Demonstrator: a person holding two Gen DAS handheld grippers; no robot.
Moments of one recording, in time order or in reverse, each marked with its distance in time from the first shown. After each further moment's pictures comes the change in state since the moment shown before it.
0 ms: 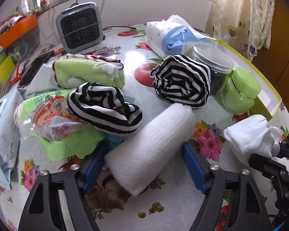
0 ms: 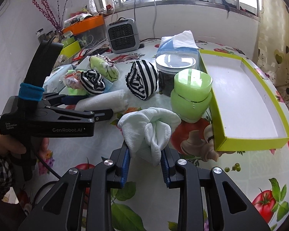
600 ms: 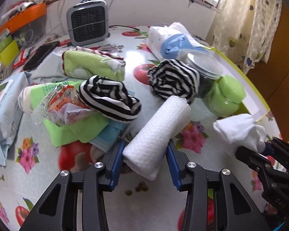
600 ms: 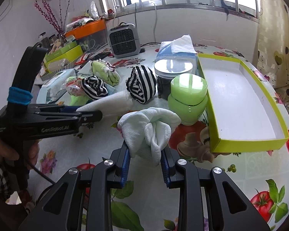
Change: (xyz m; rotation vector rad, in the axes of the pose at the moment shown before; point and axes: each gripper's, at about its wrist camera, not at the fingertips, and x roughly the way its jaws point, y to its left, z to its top) left arm -0.027 0.000 -0.012 -0.102 -0.002 -0.071; right arm -0.011 -0.006 0.001 0.001 -0.033 0.017
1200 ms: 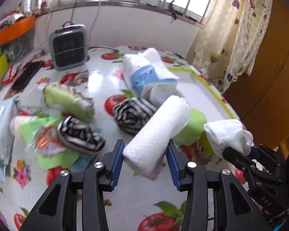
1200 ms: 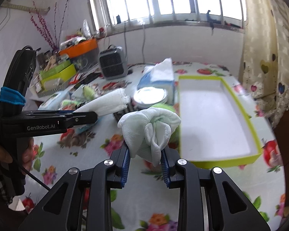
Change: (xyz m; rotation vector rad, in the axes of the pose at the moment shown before) left arm -0.031 -0.039 0.045 0.002 -0.083 -0.130; right arm -0.042 -0.027 0.025 0.030 -0.112 -0.061
